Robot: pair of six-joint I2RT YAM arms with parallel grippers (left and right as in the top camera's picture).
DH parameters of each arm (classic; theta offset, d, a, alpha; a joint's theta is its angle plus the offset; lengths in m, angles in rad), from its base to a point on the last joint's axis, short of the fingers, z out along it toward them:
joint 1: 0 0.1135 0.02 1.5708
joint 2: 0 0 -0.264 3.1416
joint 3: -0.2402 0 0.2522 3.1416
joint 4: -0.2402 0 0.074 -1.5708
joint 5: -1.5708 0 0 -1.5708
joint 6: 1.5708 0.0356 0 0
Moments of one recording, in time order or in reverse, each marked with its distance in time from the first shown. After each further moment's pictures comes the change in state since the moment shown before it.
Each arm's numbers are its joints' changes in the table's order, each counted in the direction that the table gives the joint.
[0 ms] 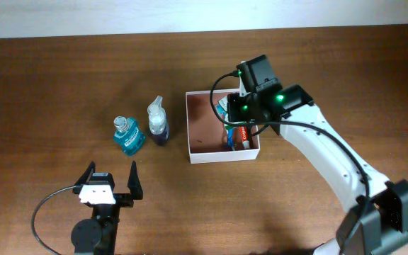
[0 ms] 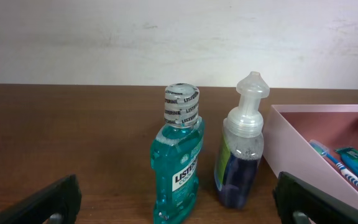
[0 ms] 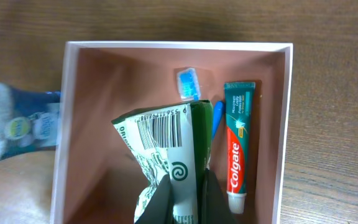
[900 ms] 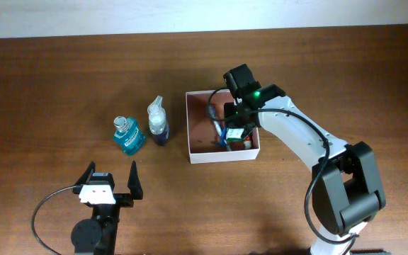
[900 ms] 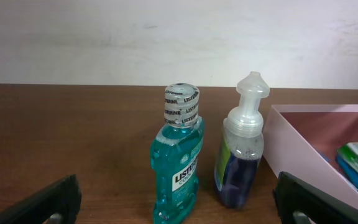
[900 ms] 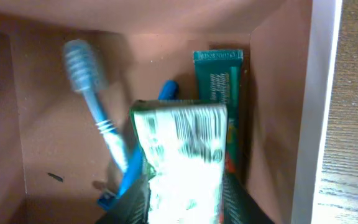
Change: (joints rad) left arm 0.000 0.000 0.000 0.000 0.000 0.000; right arm 0.001 -0.211 0.000 0.013 -0.089 0.019
